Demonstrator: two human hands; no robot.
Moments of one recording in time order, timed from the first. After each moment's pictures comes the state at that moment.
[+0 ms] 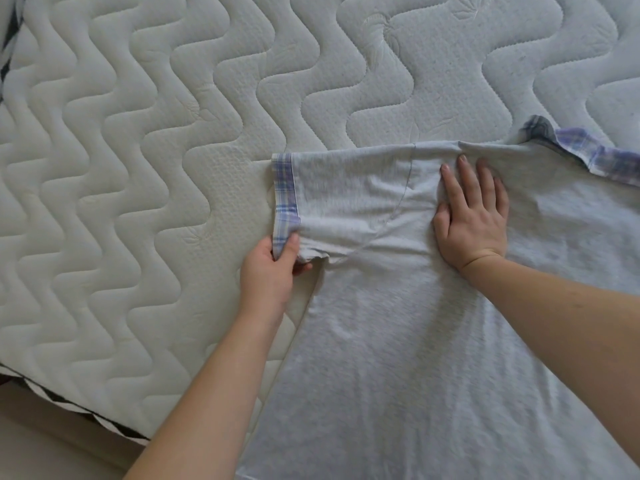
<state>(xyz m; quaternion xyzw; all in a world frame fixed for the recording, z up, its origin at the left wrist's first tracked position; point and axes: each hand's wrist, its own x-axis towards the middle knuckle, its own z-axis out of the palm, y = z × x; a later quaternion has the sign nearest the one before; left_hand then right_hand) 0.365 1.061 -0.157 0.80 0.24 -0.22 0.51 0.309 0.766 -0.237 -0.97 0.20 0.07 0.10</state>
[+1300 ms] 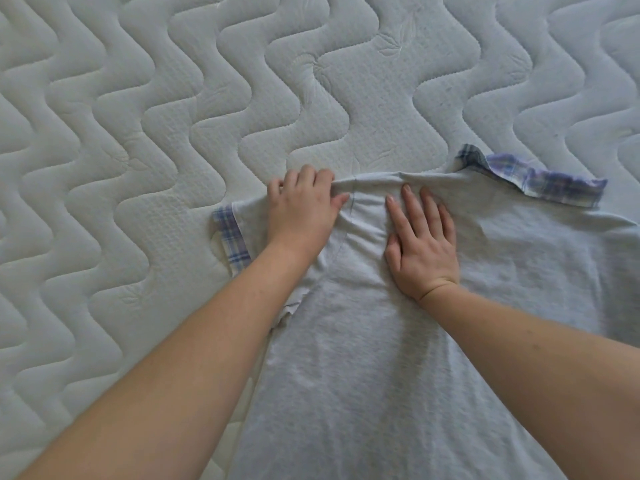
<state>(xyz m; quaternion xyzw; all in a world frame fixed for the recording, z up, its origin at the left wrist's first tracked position) 0.457 0.914 -0.181 0.95 -0.29 -0.13 0.06 0.307 0.762 -0.242 -0.98 0.17 0.03 0.09</state>
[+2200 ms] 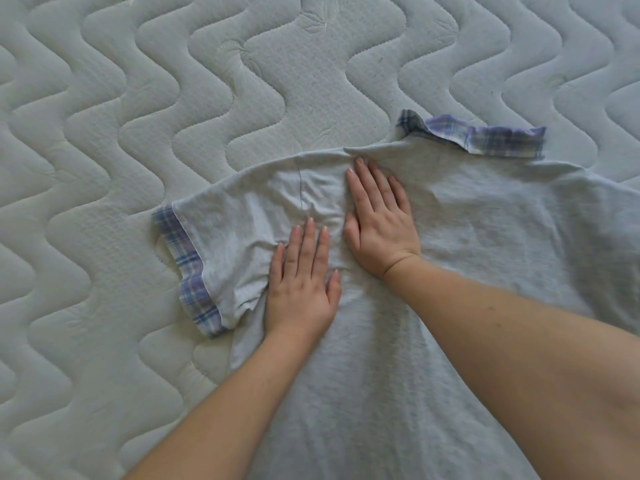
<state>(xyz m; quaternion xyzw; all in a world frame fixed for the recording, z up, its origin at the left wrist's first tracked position) 0.317 0.939 -0.233 0.93 -0.36 -0.13 0.02 0.308 0.763 -0.240 -0.98 0.18 0.03 0.12</state>
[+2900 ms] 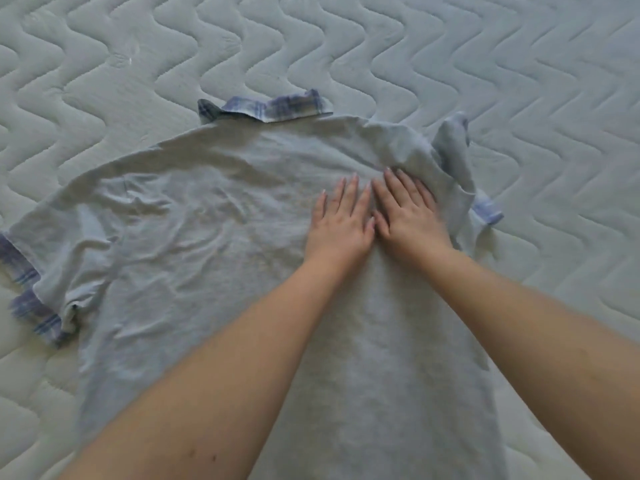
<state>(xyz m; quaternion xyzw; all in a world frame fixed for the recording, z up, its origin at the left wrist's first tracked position) 0.158 0.716 -0.206 0.84 -0.52 -0.17 0.05 0.057 0.615 -0.194 -0.93 0.33 0.08 0.10</state>
